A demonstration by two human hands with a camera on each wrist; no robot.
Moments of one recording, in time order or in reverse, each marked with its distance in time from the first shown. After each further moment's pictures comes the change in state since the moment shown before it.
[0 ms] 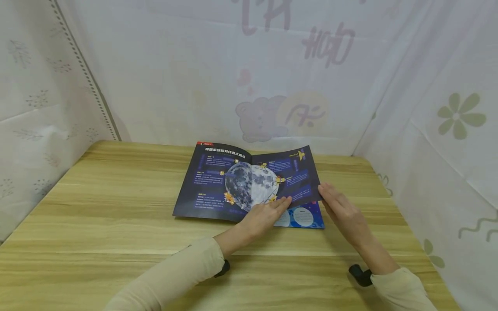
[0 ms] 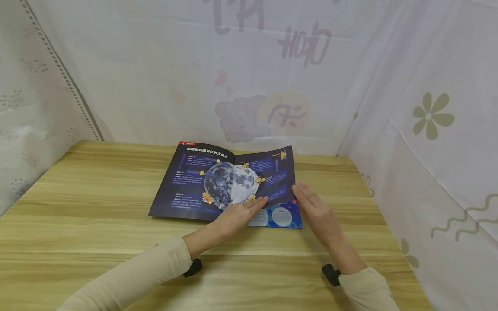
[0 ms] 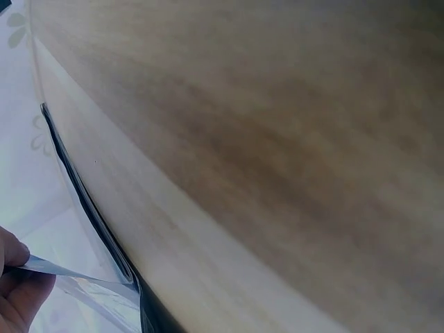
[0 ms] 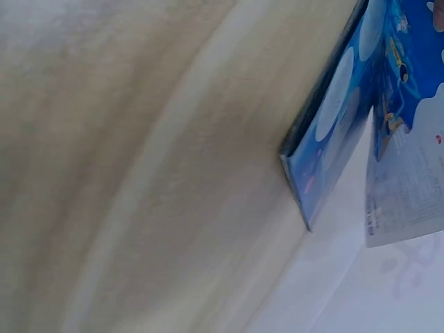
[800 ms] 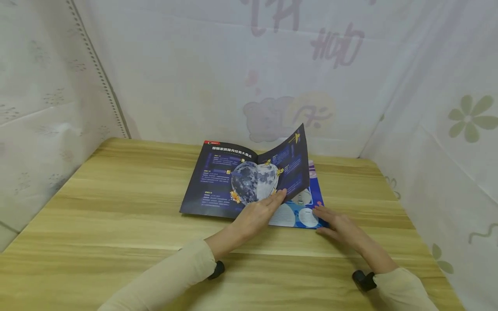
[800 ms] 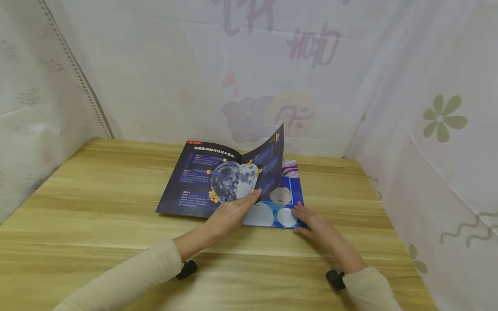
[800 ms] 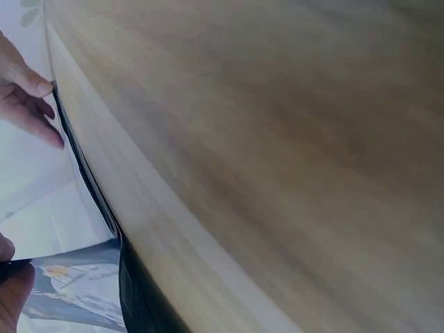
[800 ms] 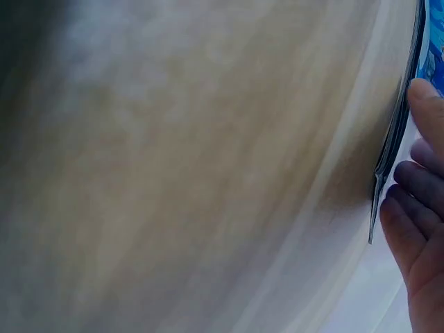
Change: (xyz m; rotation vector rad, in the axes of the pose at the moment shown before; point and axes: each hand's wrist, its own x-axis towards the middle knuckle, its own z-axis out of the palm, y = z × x) left_hand -0.025 -0.011 -0.009 -0.047 0.222 -0.020; right_hand -0.036 0.007 0.016 0.305 -0.724 0.285
